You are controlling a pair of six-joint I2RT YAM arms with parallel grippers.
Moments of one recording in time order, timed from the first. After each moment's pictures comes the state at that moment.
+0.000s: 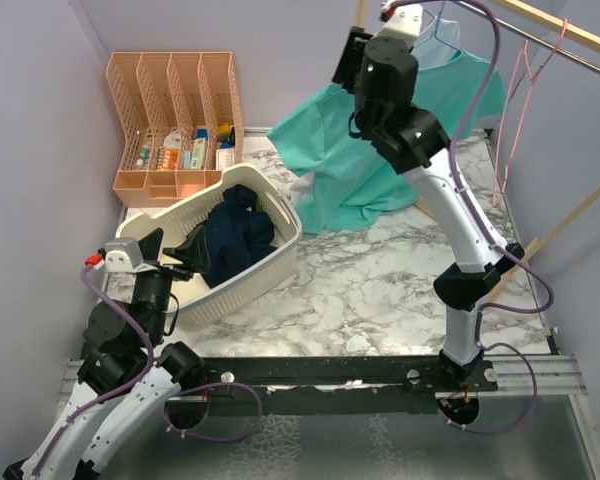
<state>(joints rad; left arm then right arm) -0.66 0.18 0.64 -0.20 -0.55 -0.20 0.76 1.94 2.51 -0.50 0.79 0.19</state>
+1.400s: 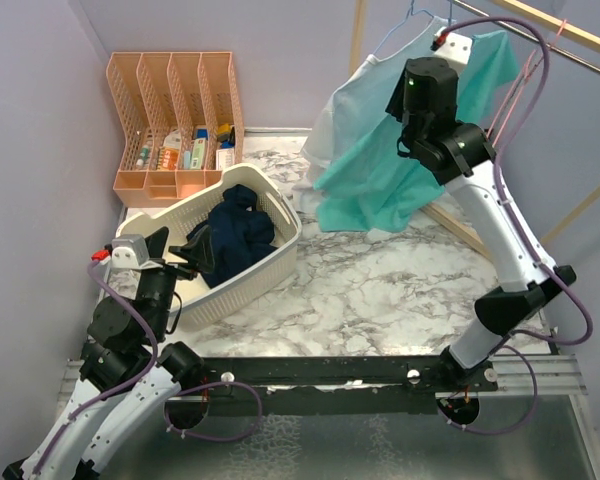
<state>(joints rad) -0.65 0.21 0.64 -0.20 -0.51 -0.21 0.52 1.69 2.09 -0.63 0.73 0.34</state>
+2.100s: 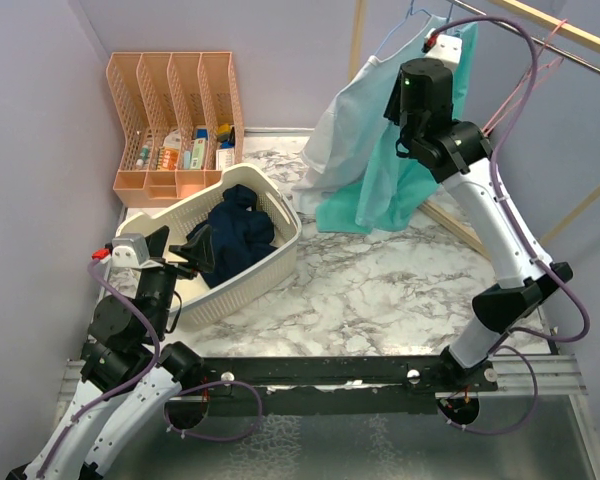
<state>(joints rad) -0.61 0.21 0.64 -0.20 -0.46 -0.22 0.52 1.67 2.08 -0.66 0.69 0.30</state>
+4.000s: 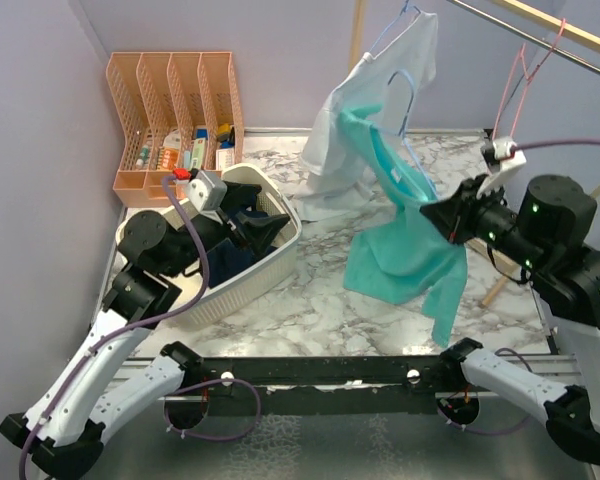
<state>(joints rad) -0.57 0.72 0.95 -0.08 0.30 -0.17 0.52 0.94 1.60 -0.92 -0.01 0.22</state>
